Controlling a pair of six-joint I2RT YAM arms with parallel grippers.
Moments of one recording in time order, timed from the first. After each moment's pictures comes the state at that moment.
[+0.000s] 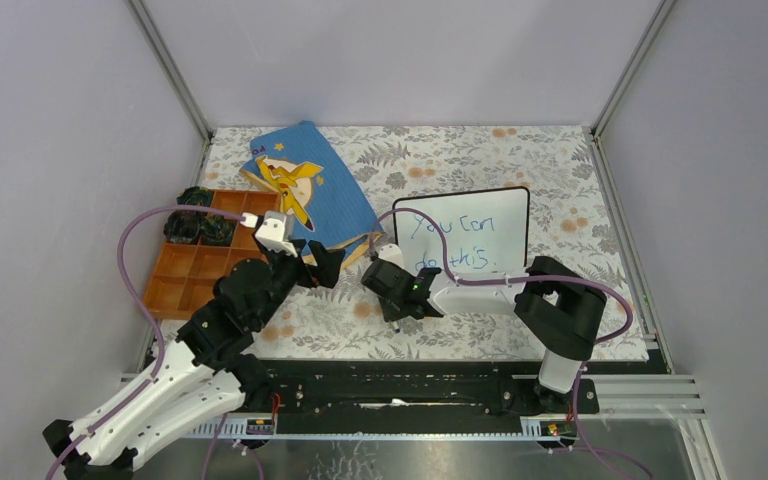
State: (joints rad) left arm -0.78 0.57 0.63 -0.23 -0.34 -0.32; right arm 1.10 1.77 1.02 -0.32 0.25 0.66
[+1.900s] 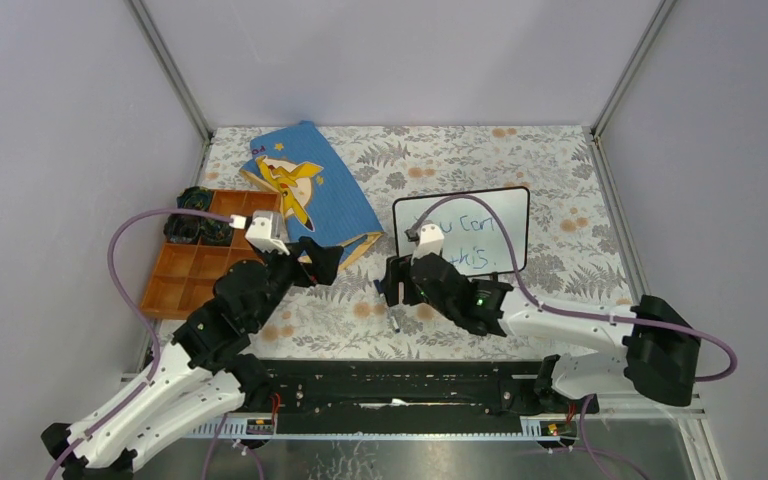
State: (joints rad) left arm -0.78 0.54 0.63 -0.25 -0.35 -0.43; right arm 1.09 1.31 0.78 -0.08 0.35 0.62
